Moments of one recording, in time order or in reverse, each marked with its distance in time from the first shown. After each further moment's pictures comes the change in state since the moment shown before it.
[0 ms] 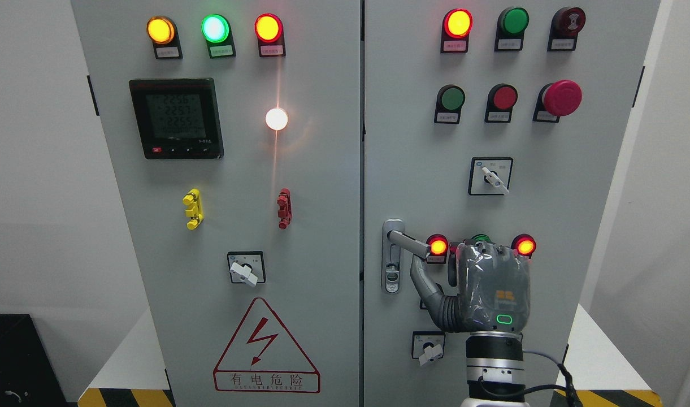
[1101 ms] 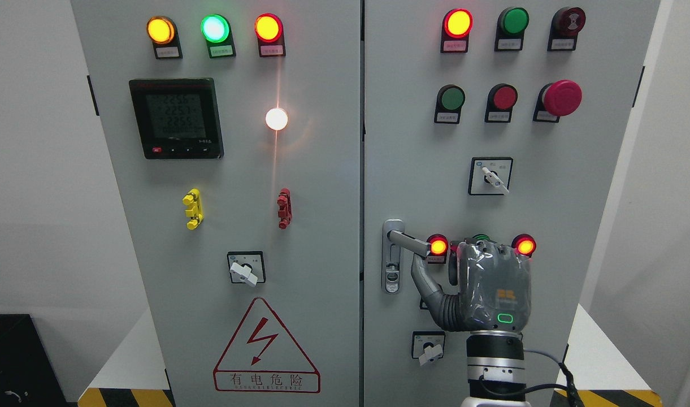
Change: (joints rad) left arm 0.000 0.000 0.000 0.000 0.000 0.000 0.000; right arm -0.004 0.000 -0.002 -0.001 -0.001 -0.001 -0.001
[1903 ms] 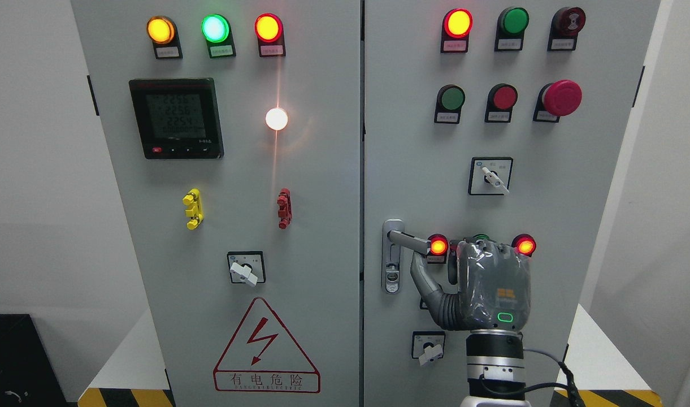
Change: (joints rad) left arm 0.000 0.000 0.000 0.000 0.000 0.000 0.000; right arm -0.002 0.000 0.001 0.000 -0.019 -0.001 0.000
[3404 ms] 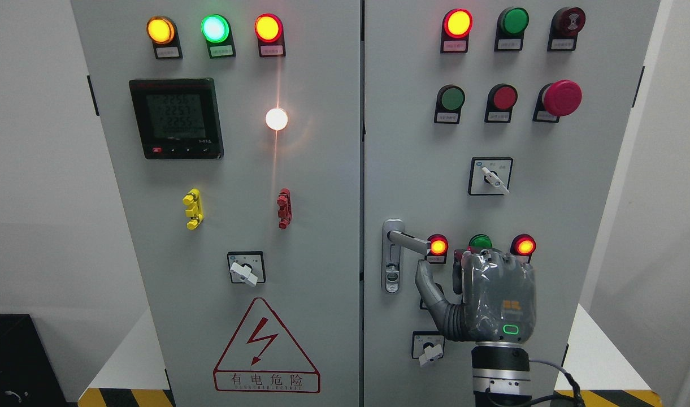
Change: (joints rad) left arm 0.000 0.000 0.000 0.000 0.000 0.000 0.000; right arm 0.057 -0.033 0.001 -0.026 -0.006 -0.027 -0.039
